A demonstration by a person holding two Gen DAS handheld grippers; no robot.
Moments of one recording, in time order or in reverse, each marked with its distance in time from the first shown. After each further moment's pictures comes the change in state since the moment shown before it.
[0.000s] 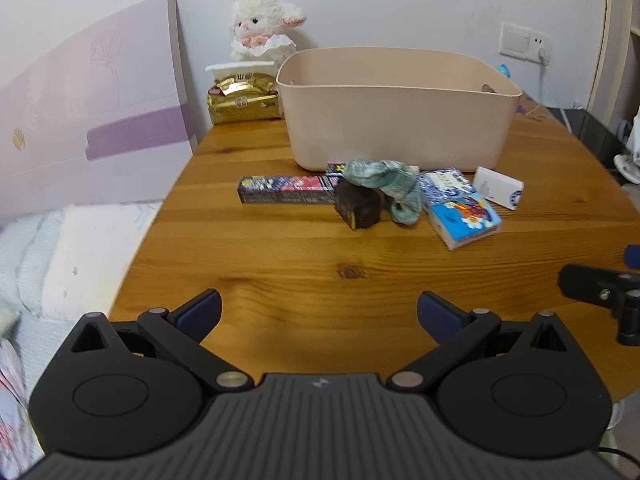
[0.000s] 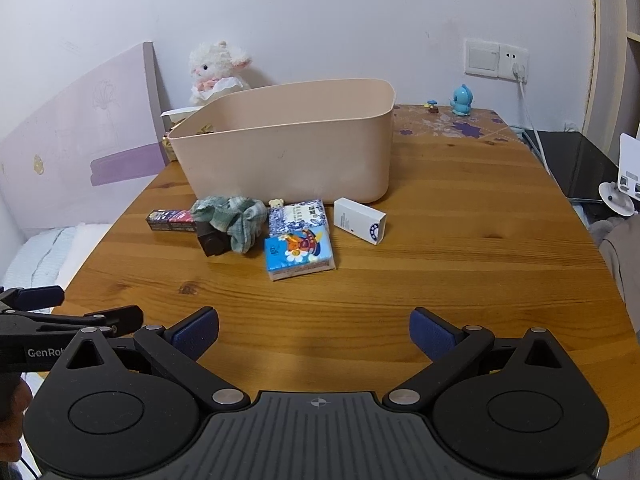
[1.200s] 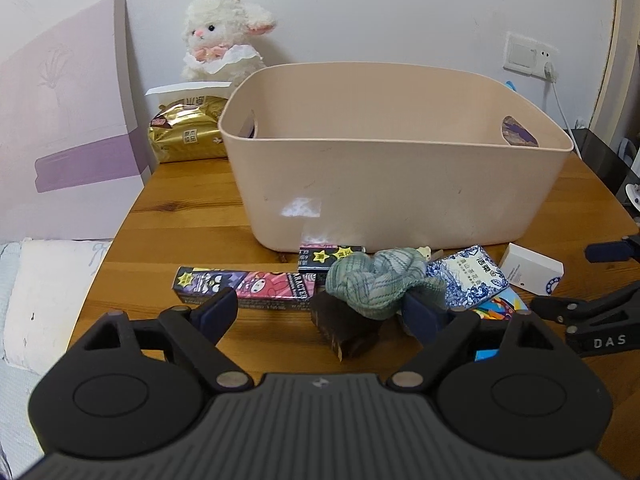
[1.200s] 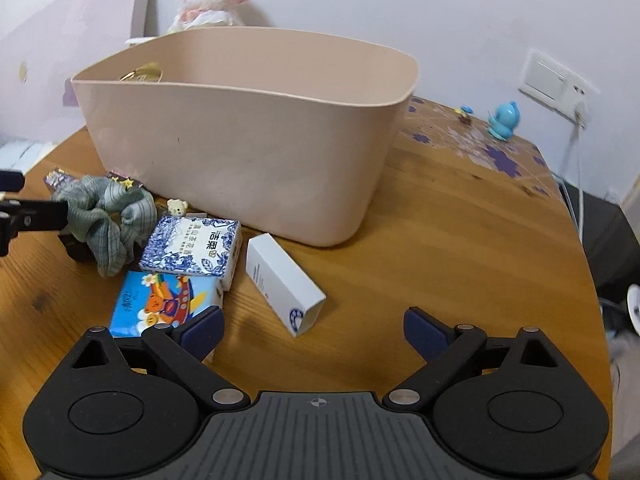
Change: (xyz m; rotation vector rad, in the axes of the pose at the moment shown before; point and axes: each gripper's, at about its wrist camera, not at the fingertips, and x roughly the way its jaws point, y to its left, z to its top) left arm 0.105 -0.008 0.078 0.013 -0.020 -0.093; right arm 0.143 -0.036 0.070 -0.288 0.123 -0.045
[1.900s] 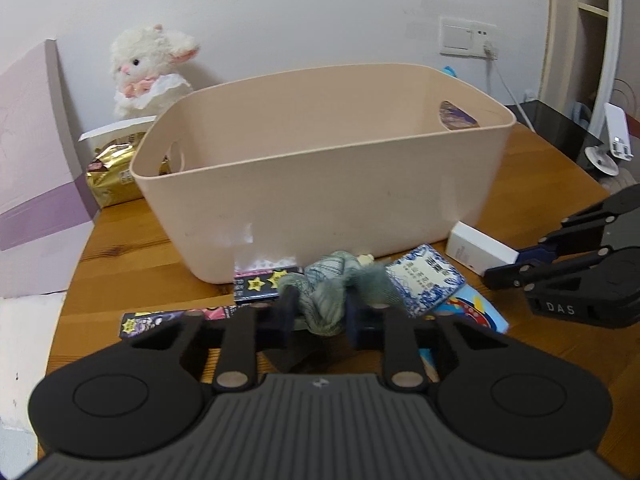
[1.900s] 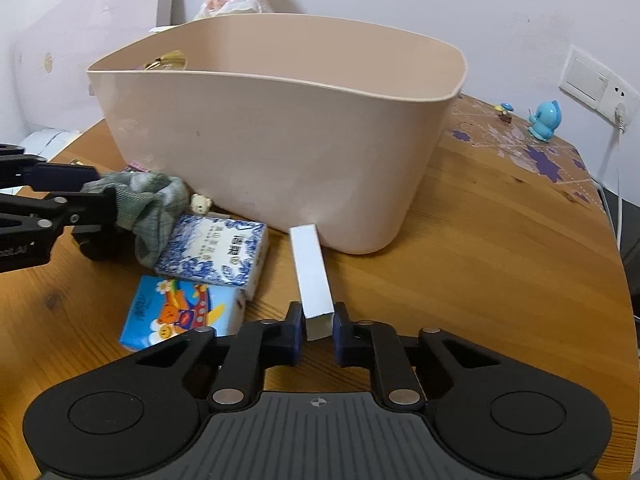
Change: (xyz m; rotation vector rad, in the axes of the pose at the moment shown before) left arm 0.012 -0.030 0.002 0.159 -0.041 -0.115; right arm 0.015 0.008 0.010 -0.015 0.028 0.094
